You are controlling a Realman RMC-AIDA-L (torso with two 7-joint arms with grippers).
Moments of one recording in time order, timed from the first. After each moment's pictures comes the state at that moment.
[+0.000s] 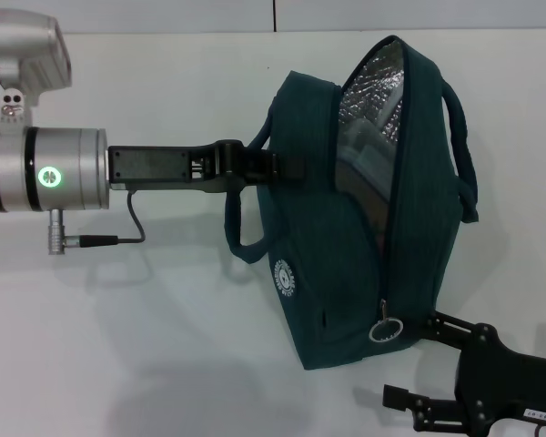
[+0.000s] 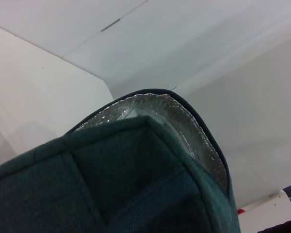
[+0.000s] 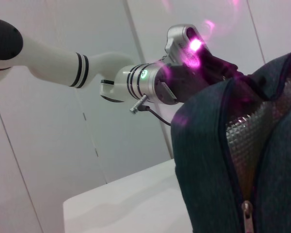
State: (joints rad) left arm -0.67 -2.08 0.72 0.57 1.94 1.69 -2.18; right arm 0.37 2.03 -1.16 -0.14 -1.49 -1.64 0.77
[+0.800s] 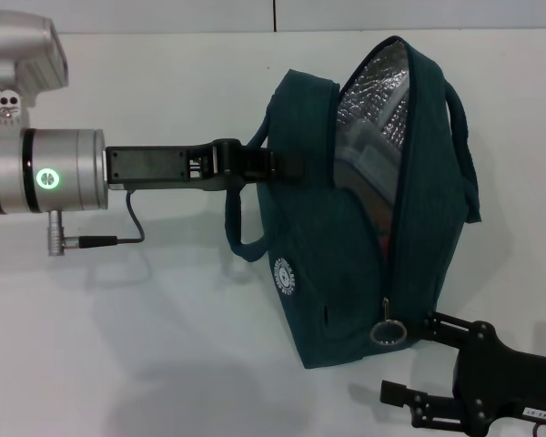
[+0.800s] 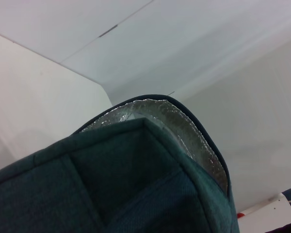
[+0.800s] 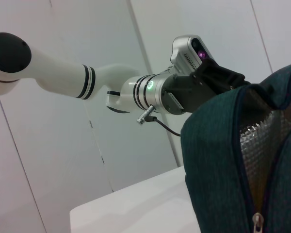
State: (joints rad) left arm -0.66 -2.08 0.72 0.57 1.93 1.69 -2.16; right arm 0.38 2.03 -1.17 -0.13 -1.47 -1.66 0.77
